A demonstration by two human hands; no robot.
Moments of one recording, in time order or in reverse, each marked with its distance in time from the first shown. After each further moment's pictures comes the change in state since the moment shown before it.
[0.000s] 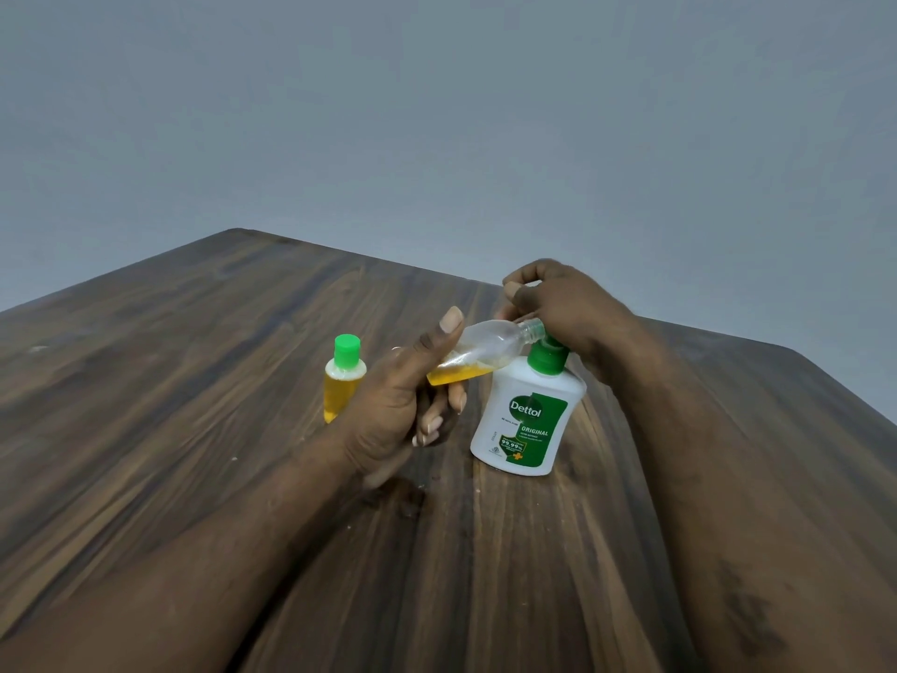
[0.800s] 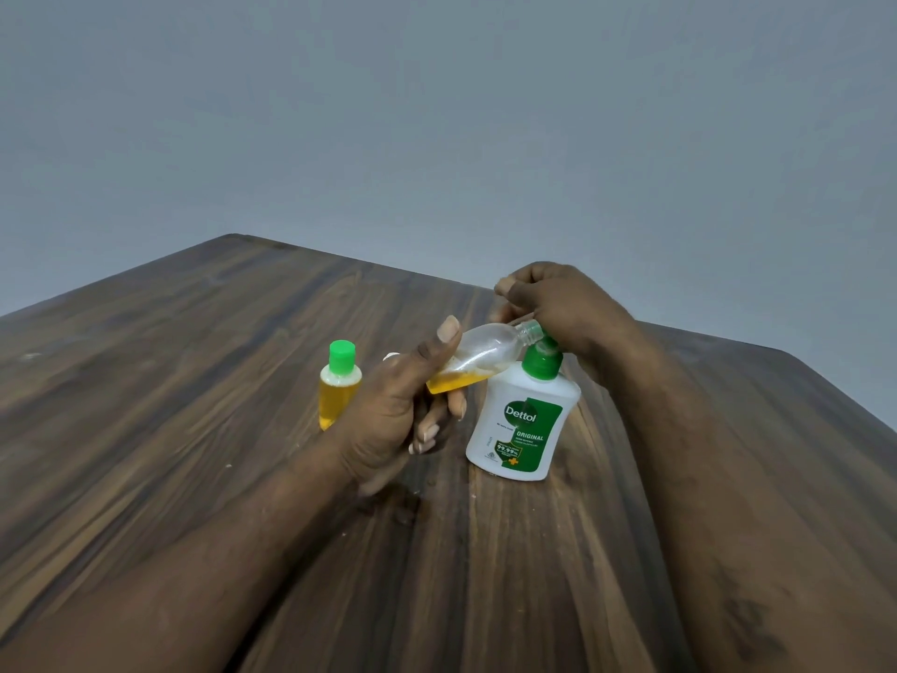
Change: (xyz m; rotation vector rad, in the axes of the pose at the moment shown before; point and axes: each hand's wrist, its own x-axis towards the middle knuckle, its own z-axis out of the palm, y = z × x) left_hand -0.002 0.002 0.002 0.000 -0.003 -0.001; right_hand -0.002 -0.002 0.000 -0.007 0.010 -0.023
